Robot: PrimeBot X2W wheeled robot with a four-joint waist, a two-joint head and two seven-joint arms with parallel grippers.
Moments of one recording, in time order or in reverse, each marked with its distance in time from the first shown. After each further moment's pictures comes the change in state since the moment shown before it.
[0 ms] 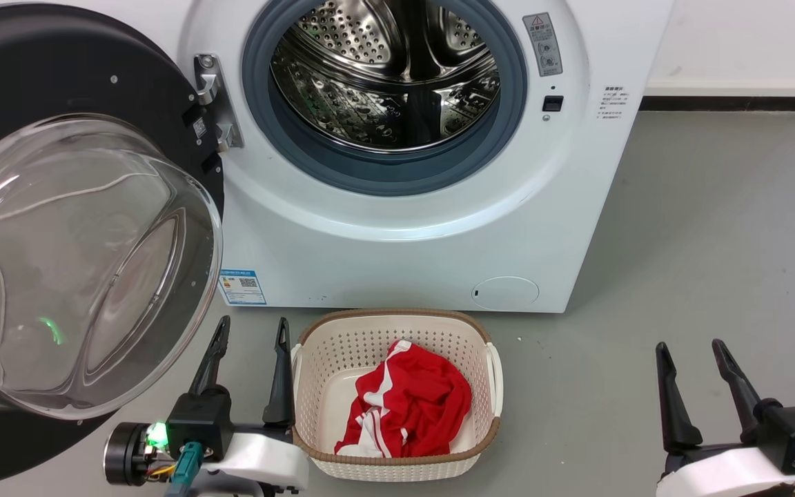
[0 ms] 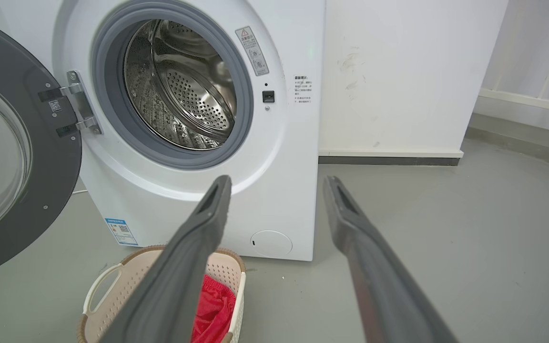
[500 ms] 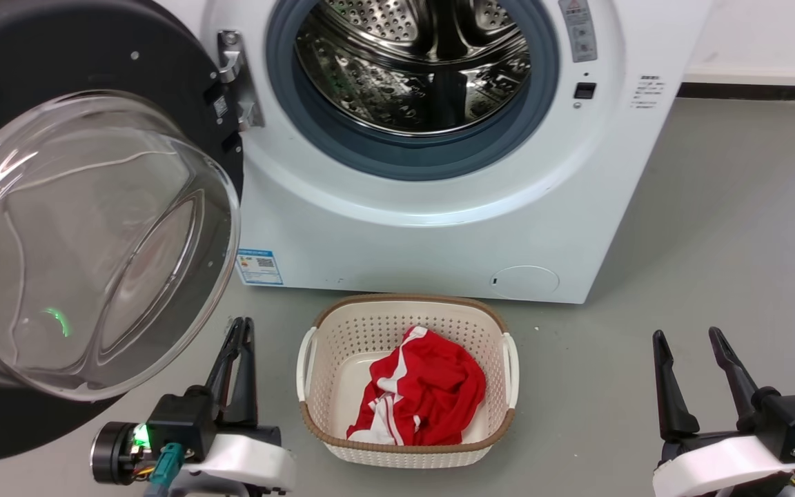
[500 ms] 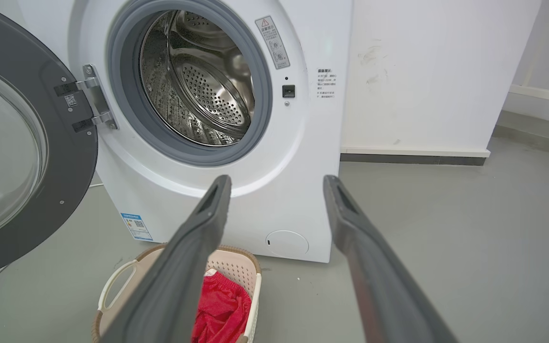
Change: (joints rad) left arm 0.015 0.039 0.011 -0.019 -0.053 -0.026 0.000; right arm -0.028 0.000 0.008 0.009 0.009 0.000 -0.003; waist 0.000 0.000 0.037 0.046
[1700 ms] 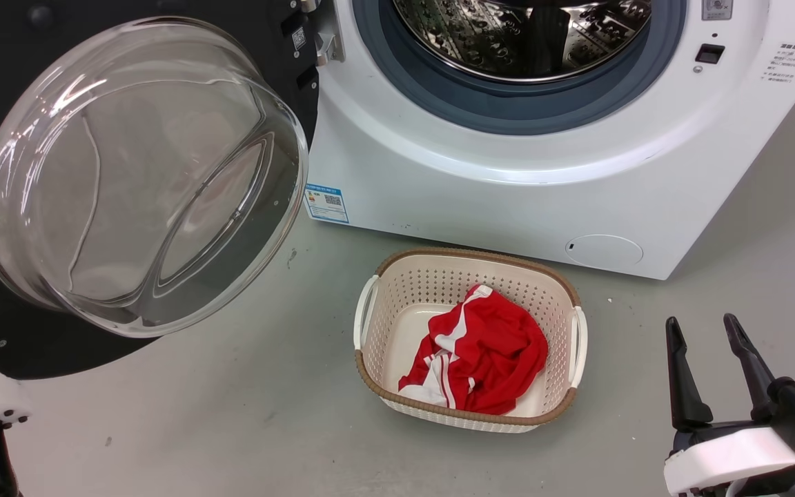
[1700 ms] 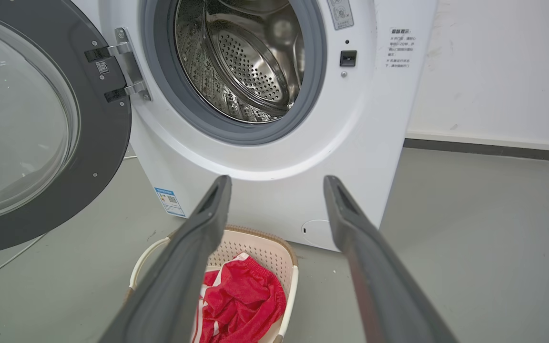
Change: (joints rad) left arm -0.157 0.365 0.271 0.251 -0.379 0.132 0.000; right arm -0.002 -0.003 -0.017 -0.058 -0.004 0.000 0.028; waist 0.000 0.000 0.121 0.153
